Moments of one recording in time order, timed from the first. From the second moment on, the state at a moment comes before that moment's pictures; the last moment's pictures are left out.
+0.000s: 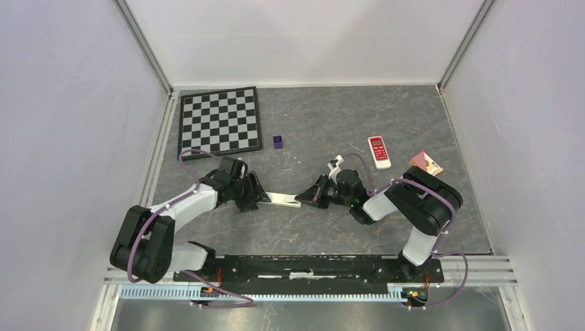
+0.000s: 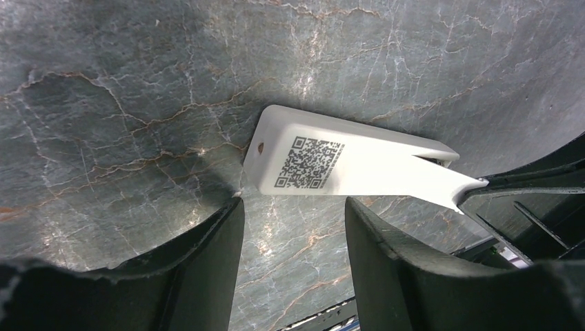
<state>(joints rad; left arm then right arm) -0.37 1.30 0.56 -0.31 0.27 -0.77 0.73 1.76 0.44 0.91 -0.36 1.25</state>
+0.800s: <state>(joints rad) -0.36 1.30 0.58 -0.34 0.26 -0.77 0.75 1.74 0.44 0.87 -0.36 1.23</state>
